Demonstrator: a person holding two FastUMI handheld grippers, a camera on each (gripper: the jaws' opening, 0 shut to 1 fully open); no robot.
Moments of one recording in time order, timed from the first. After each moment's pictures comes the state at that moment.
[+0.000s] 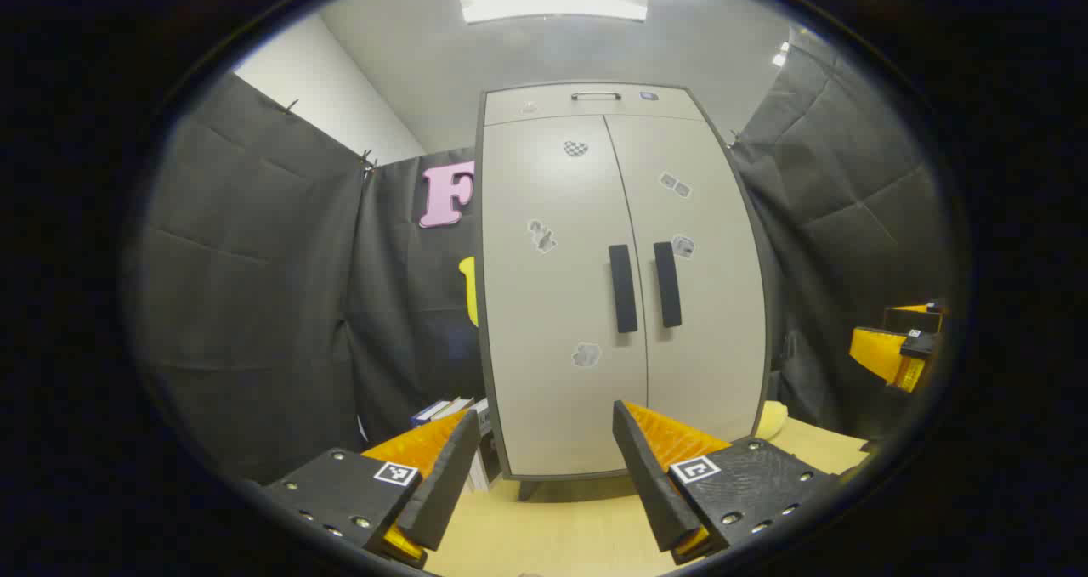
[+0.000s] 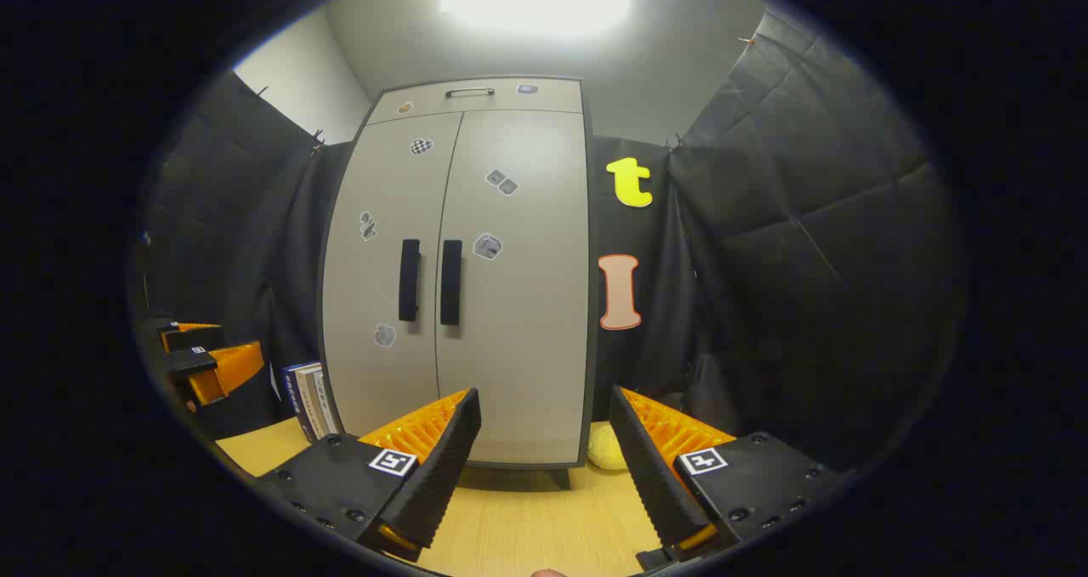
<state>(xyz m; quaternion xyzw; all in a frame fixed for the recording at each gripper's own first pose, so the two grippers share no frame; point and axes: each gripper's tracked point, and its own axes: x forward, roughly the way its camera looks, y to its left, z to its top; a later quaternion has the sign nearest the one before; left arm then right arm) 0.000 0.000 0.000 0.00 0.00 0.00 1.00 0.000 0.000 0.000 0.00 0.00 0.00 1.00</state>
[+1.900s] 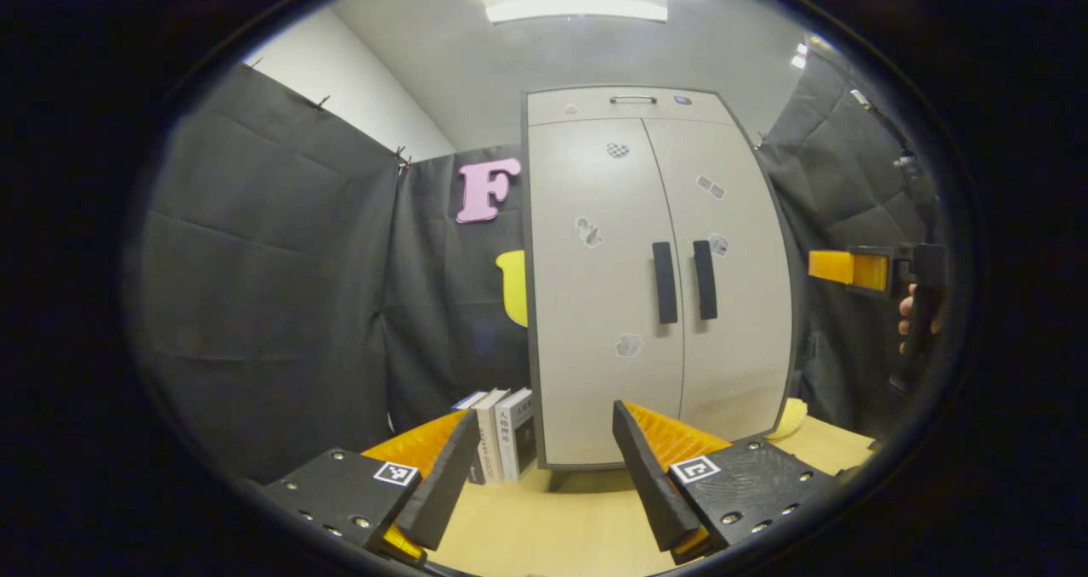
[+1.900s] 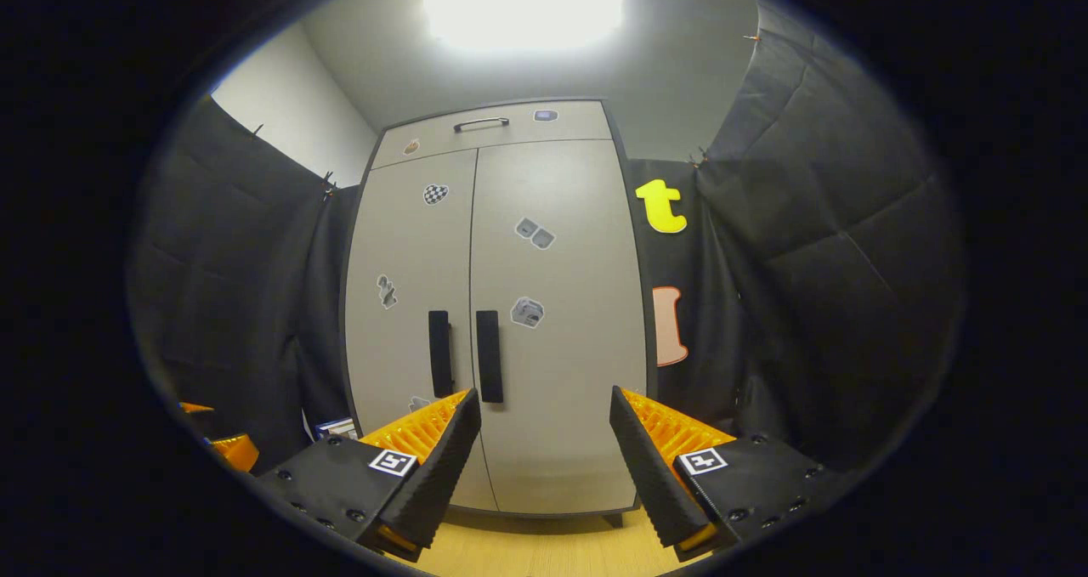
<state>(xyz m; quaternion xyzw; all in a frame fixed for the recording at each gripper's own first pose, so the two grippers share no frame) -0.038 0.057 -0.010 -0.01 0.00 0.06 1.00 0.071 0.054 0.081 0.04 -0.05 0.06 1.00</state>
